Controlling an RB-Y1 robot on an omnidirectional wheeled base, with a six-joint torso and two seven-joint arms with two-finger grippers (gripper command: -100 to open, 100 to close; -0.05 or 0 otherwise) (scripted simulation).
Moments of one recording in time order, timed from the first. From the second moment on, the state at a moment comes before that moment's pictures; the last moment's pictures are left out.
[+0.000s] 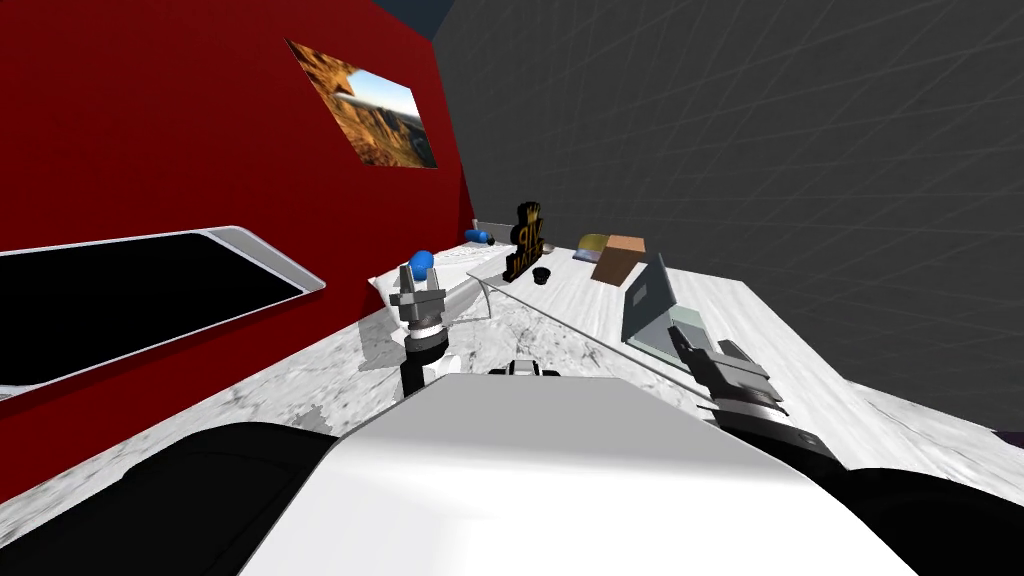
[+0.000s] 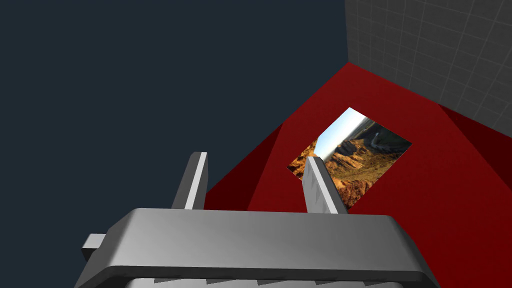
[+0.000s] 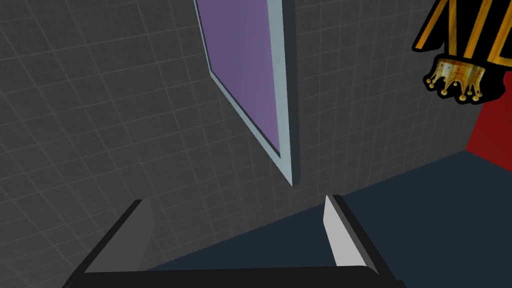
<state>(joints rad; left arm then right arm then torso) 0.49 0.05 -0.06 -2.35 0.06 -0.61 0.17 0.98 -0.17 -0.43 -2.24 0.13 -0.33 0.75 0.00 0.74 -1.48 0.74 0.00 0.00</state>
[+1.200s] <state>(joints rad) 0.49 0.05 -0.06 -2.35 0.06 -0.61 0.17 1.17 -0.13 -0.66 -2.20 0.23 -0.25 1.06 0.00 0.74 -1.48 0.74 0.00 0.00</state>
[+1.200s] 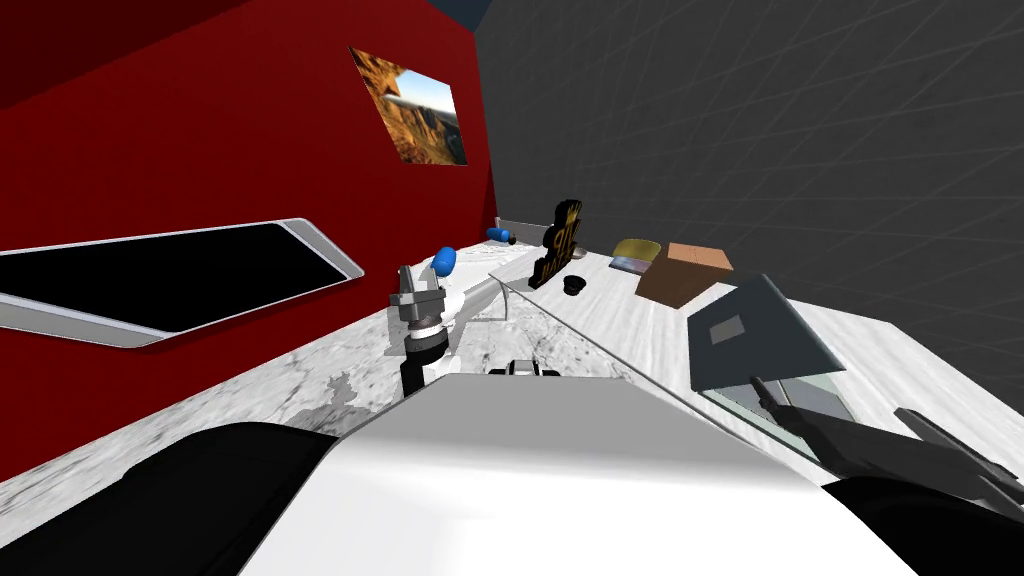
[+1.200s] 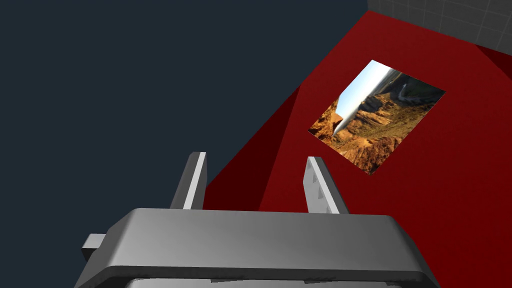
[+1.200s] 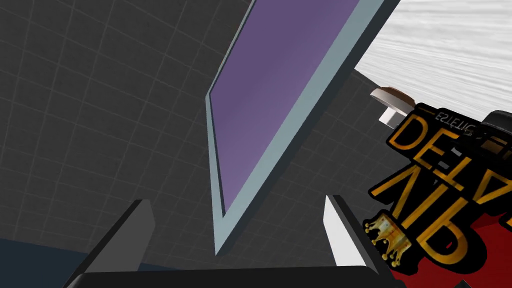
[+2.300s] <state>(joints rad) 0.49 0.05 -0.06 -2.35 0.06 -0.61 0.17 1.32 -0.08 -0.85 -2.19 0.30 -0.17 1.31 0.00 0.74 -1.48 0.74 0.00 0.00</state>
